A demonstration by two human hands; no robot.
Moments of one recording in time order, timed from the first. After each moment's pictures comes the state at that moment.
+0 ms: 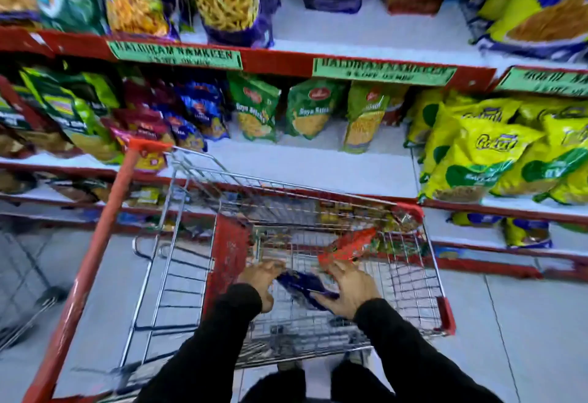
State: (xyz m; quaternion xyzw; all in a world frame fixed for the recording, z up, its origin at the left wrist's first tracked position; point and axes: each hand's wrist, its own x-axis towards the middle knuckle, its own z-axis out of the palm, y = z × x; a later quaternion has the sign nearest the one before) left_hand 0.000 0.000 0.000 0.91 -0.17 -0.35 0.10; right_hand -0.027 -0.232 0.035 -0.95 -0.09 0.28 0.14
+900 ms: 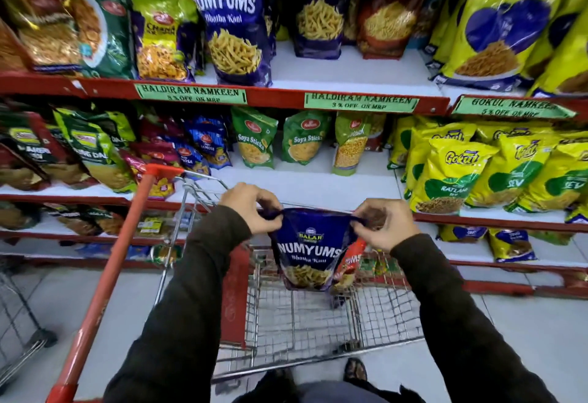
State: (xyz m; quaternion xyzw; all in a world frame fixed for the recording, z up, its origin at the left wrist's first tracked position) left_hand 0.062 0.017 0.193 0.95 -0.15 -0.06 0.28; right_hand 0.020 -0.277 0.166 -0.90 -0.07 -0.03 0.43
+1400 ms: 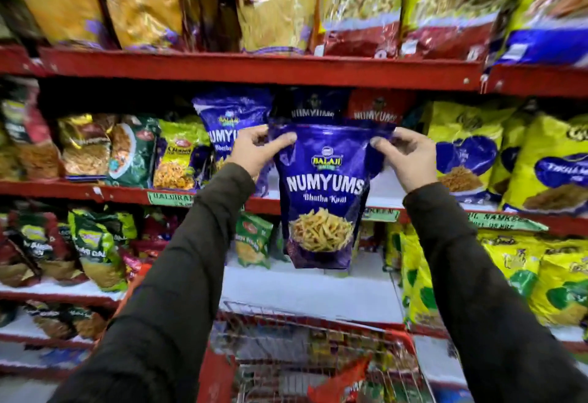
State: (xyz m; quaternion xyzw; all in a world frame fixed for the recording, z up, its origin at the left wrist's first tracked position) left_hand 0.205 -0.041 0.401 0.73 -0.15 0.14 0.65; right_hand 0.176 -0.307 0.396 -0.72 -0.10 -0.29 0.62
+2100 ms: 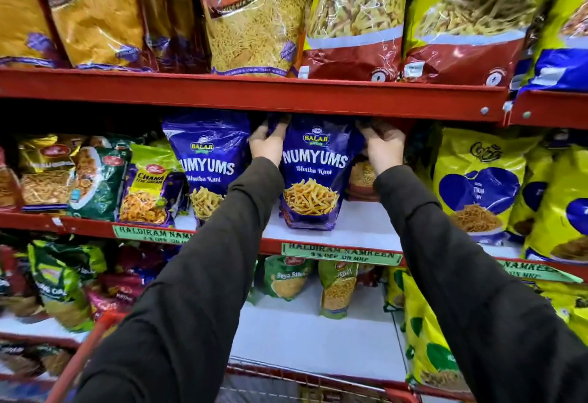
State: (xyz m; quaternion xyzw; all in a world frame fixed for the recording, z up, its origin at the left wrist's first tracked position) left_hand 0.348 -0.118 0.421 0.58 0.04 0.19 0.79; right_hand 0.337 -0.310 0.422 -0.64 0.00 -0.27 0.72
